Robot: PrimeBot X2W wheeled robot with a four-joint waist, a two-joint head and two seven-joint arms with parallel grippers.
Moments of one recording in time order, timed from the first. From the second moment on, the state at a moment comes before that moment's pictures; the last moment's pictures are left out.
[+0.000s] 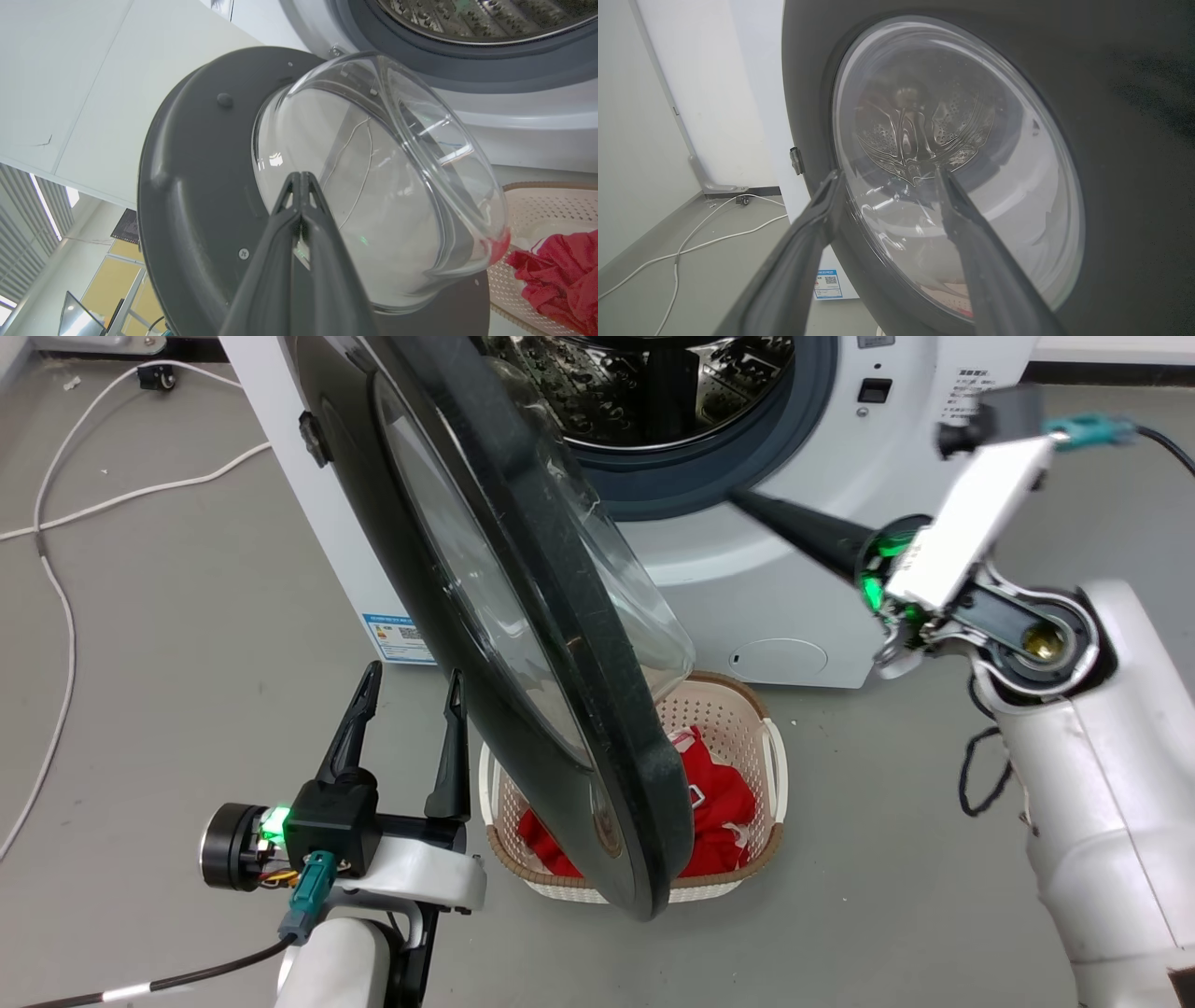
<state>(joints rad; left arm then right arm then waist) -0.18 0.05 -0.13 0.10 -0.04 0.01 -0.26 -0.82 -0.13 0.24 0.46 1.37 0.13 0.69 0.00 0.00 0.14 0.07</state>
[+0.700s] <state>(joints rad) -0.15 0.05 -0.08 0.10 -0.03 0.02 -0.26 -0.27 -0.13 0.03 0.30 1.37 0.13 0.20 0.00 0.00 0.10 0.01</state>
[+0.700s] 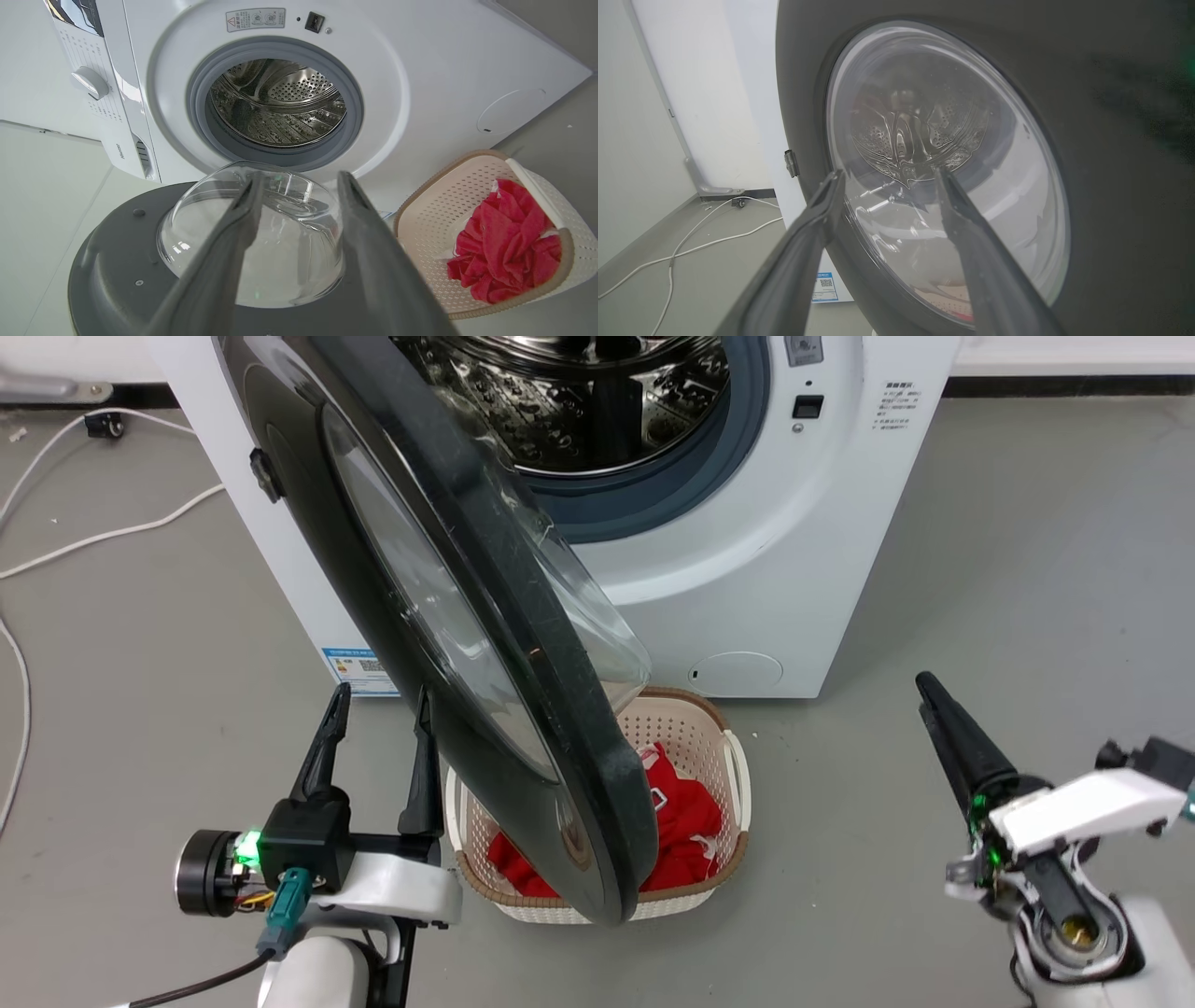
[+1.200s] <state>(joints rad) -0.12 0.05 -0.06 0.10 -0.03 0.02 -0.26 -0.18 -0.17 0.05 0.19 0.66 0.13 -0.24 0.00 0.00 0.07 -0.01</state>
